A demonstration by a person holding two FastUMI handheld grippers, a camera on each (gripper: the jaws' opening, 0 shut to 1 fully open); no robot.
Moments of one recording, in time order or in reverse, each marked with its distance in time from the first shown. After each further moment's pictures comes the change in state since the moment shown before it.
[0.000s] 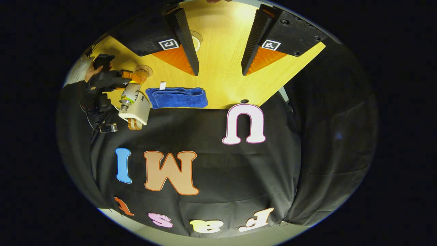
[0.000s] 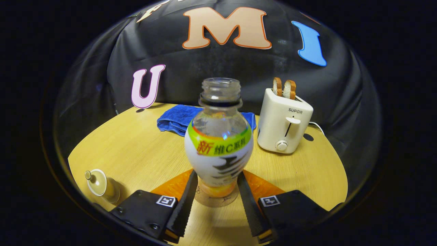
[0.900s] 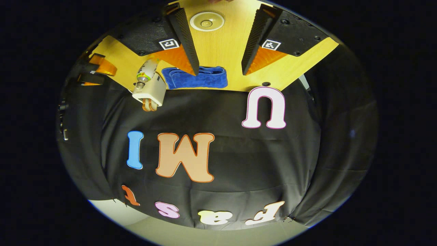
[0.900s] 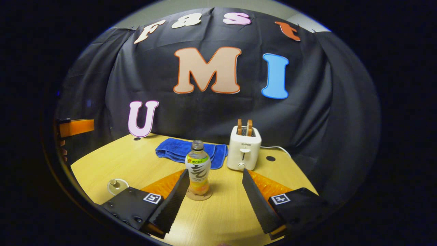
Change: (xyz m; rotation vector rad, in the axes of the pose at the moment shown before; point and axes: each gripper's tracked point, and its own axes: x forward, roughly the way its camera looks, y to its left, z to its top) left arm 0.041 -0.048 0.054 -0.033 -0.136 -0.109; right arm -0.175 -0.059 0.065 0.042 -0.303 -0.173
